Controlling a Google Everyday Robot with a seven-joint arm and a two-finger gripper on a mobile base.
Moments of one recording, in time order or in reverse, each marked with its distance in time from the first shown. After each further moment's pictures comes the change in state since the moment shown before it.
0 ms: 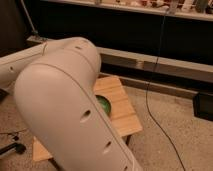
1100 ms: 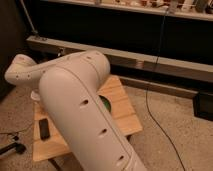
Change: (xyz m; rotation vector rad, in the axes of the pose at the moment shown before) arm 0.011 -0.034 0.107 -0.100 -0.027 0.208
